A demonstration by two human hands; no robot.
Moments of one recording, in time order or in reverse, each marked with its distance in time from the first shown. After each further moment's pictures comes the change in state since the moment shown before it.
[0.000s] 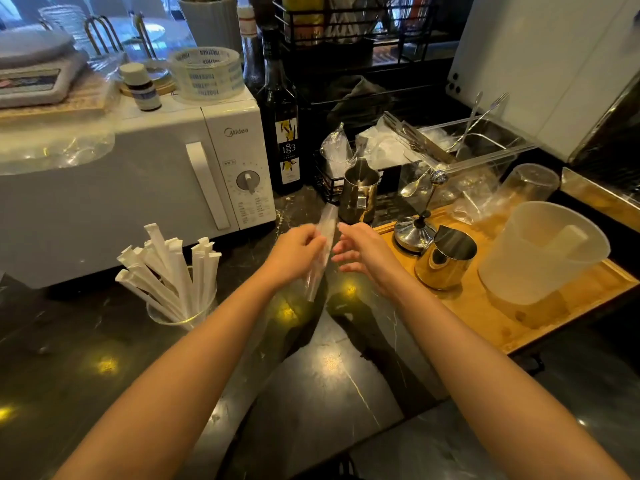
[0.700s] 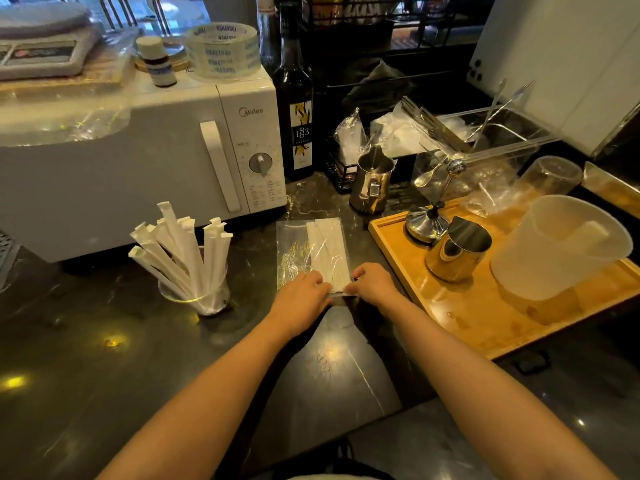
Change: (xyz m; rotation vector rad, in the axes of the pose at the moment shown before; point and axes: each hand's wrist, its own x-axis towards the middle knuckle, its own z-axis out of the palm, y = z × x) left_hand -0.046 -0.072 0.050 0.761 -0.220 0.171; right_hand 0.006 0.070 0.005 -0.657 0.122 0.291
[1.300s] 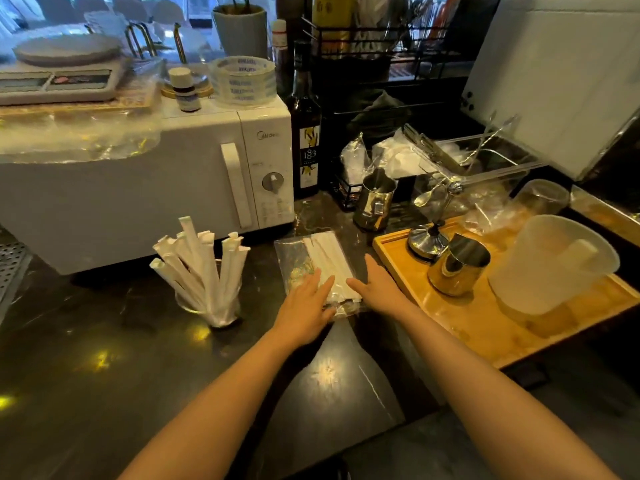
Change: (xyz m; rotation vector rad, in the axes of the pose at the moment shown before) left_hand -0.006 -0.008 -0.001 -0.235 -0.054 -0.116; right_hand -0.008 -0.011 -0.007 -0.177 0.009 -0.199
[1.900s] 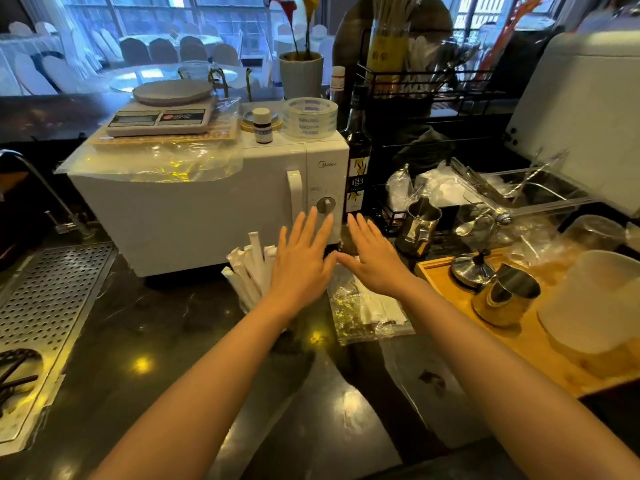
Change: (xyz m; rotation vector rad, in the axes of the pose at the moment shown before) left_hand -0.034 -0.025 -0.116 0.023 0.545 -0.016; right_hand -0.008 -0.112 -0.009 -0.315 0.101 -0.489
